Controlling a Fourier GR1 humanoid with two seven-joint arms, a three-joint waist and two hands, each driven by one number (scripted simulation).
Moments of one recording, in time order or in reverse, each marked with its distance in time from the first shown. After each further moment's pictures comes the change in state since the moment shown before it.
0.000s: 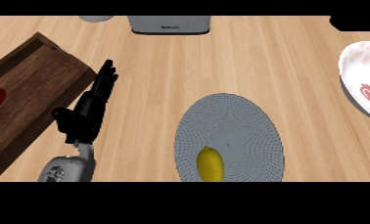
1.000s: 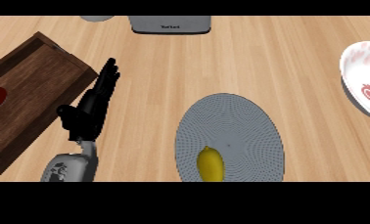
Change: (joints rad) left arm -0.019 -0.013 0.004 0.020 -0.014 0.000 -0.004; right arm 0.152 -0.251 -0.188 0.586 0.058 -0.149 -0.411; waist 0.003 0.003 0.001
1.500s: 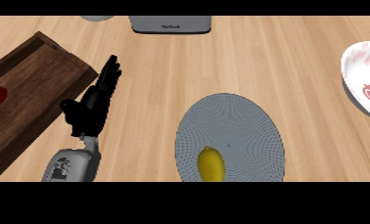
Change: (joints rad) left arm -0.032 -0.007 0.010 0.031 -0.002 0.002 0.002; right arm 0.011 -0.037 -0.128 0.328 -0.139 -0.014 -0.232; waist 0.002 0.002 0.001
